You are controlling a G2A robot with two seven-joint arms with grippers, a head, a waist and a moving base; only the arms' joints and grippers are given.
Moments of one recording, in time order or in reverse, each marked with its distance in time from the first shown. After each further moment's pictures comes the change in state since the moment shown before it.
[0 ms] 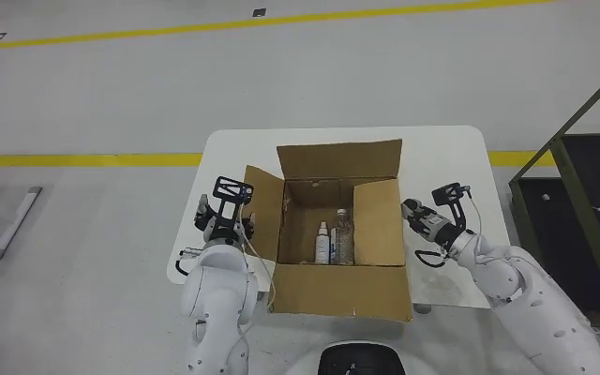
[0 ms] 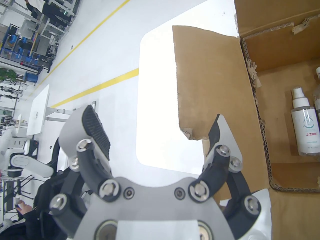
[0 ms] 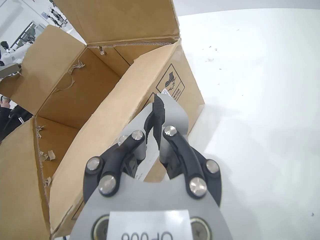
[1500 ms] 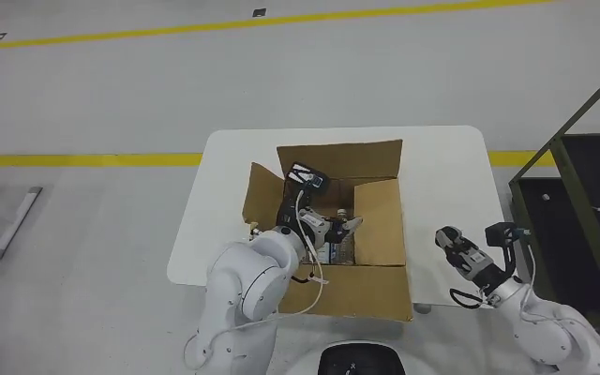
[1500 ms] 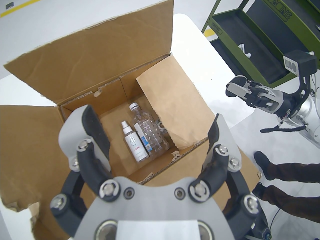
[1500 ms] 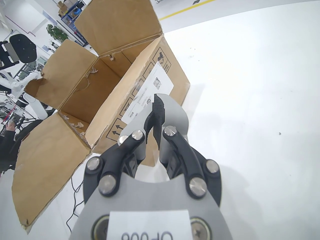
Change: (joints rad) left arm -0.138 -0.025 0.168 0.045 -0.857 0.026 -0.152; right arm -0.413 0.026 0.222 -0.300 0.048 -0.020 -0.118
